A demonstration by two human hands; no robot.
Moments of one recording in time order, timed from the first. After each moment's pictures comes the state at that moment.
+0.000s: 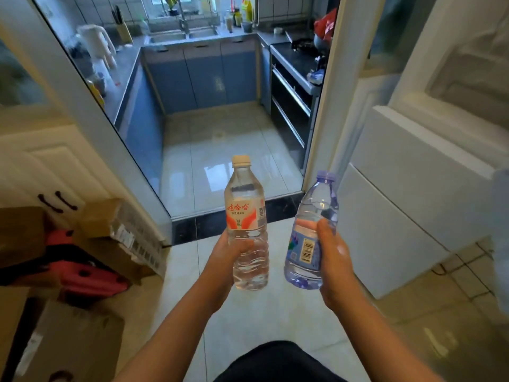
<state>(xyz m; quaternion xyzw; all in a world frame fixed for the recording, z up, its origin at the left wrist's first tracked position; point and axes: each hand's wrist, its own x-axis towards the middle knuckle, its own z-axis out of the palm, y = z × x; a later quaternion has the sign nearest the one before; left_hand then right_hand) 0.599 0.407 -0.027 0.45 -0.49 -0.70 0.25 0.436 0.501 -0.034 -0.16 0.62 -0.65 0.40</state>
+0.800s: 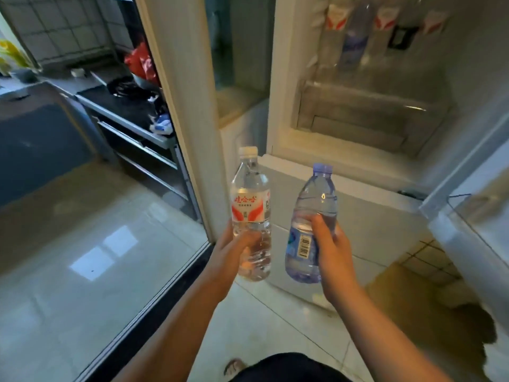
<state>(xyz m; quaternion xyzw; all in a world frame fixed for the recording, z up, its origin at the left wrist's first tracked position) 0.226 0.145 -0.021 0.17 -0.61 -0.77 0.02 0.168 0.322 -0.011 0.00 0.69 -0.72 0.08</state>
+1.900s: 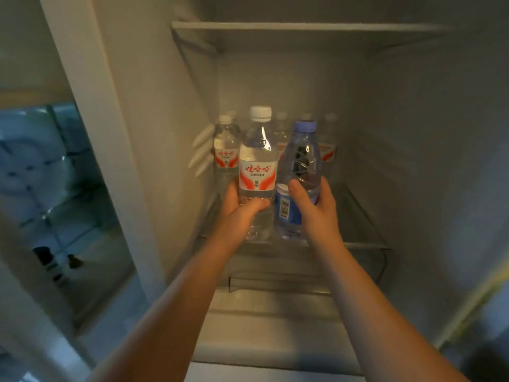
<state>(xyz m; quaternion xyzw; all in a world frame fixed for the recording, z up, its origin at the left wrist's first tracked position) -0.253 0.210 0.154 -0.08 -0.68 -0.72 0.09 -0.244 0.354 0.156 -0.10 0.65 -0.73 -0.21</state>
